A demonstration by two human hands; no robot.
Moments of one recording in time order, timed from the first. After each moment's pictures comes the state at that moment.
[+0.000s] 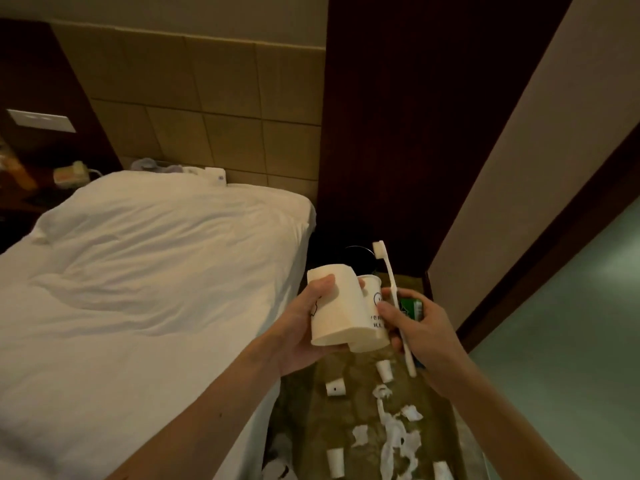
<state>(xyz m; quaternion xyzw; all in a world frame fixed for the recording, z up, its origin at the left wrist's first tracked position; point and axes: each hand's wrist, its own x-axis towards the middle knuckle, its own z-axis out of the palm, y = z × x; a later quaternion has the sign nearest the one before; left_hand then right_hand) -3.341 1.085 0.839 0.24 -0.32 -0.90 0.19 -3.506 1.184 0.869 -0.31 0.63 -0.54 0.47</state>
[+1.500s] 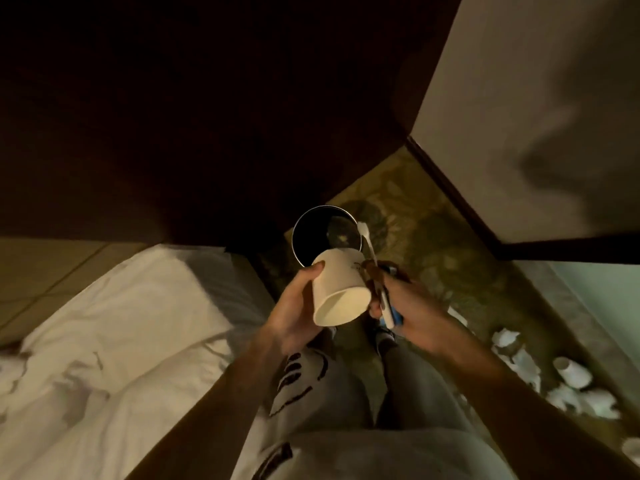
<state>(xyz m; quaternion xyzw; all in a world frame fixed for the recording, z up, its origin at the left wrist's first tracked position) -3.799 0.474 0.527 0.44 -0.31 -0.82 -0.20 -3.893 0.626 0.513 0.30 0.53 -0.60 0.52</state>
